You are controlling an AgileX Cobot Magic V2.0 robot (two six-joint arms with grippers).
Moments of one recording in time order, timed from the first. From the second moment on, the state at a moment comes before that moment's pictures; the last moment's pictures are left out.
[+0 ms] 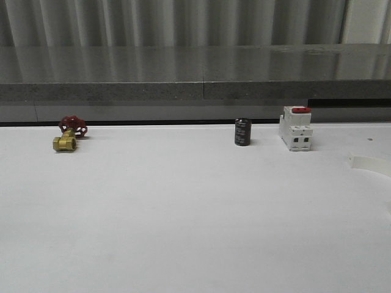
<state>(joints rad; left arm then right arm) -0.08 -0.01 0.00 0.14 0.07 -0.14 0.01 -0.01 0.03 0.07 0.15 0.04</state>
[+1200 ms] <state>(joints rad) -0.08 0.52 -0.64 0.09 0.67 -0.14 0.01 -0.01 0.03 0.07 0.15 0.04</state>
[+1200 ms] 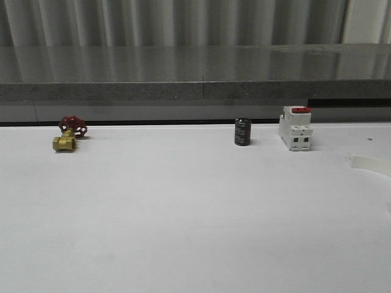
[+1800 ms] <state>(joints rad) -0.08 0.68 -0.64 0.11 0.72 -0.14 0.01 -0.01 0.03 0.07 0.15 0.04</state>
